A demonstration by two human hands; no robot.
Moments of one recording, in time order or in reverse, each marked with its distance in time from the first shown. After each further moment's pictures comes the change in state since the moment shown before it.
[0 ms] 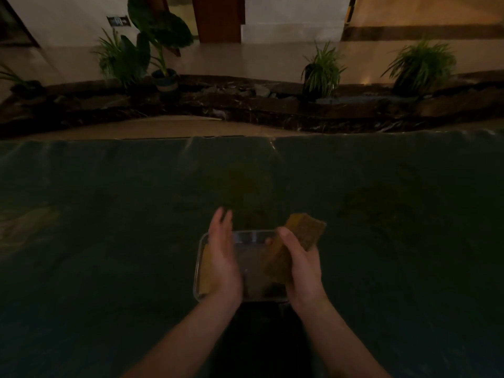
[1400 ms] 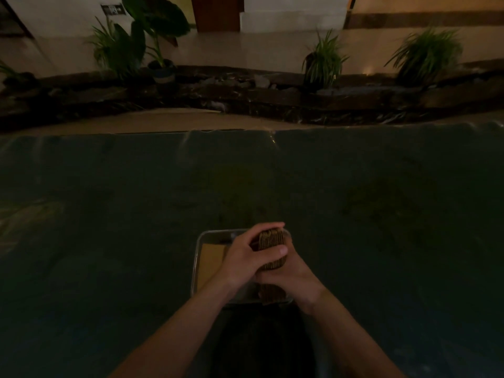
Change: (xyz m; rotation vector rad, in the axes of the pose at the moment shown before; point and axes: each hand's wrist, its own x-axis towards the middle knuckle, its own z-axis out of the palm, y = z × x) left_hand 0.025 -0.003 0.015 0.236 -0.464 -0.022; right_hand 0.029 0.013 -0.025 -0.589 -0.329 0.067
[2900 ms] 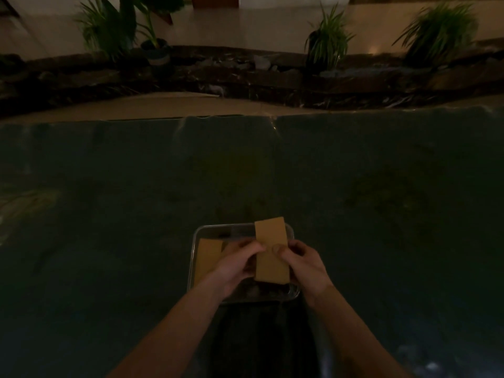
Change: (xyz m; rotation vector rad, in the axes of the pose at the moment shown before) left_hand 0.036 -0.066 -0.022 -0.301 0.118 -0.522; right_hand 0.021 0.022 -0.023 0.213 0.292 0.226
